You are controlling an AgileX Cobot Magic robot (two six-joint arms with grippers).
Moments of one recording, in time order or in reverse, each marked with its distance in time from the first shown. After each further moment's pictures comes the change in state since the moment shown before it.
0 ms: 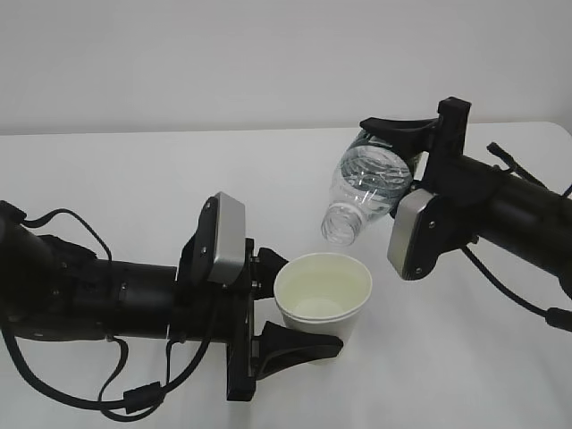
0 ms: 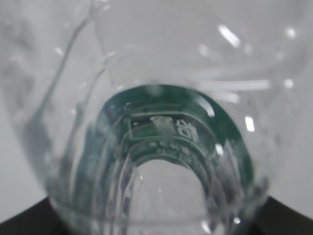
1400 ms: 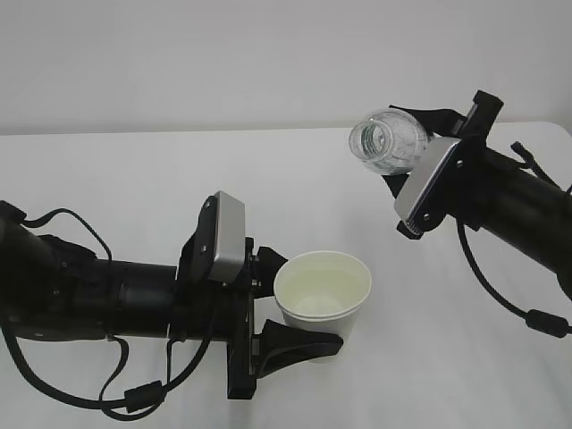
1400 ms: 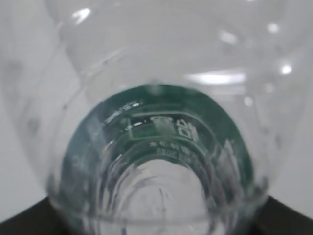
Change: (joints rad) left arm 0.000 0.000 0.000 -0.008 0.002 0.000; right arm 0.000 0.000 0.006 0.135 0.000 0.428
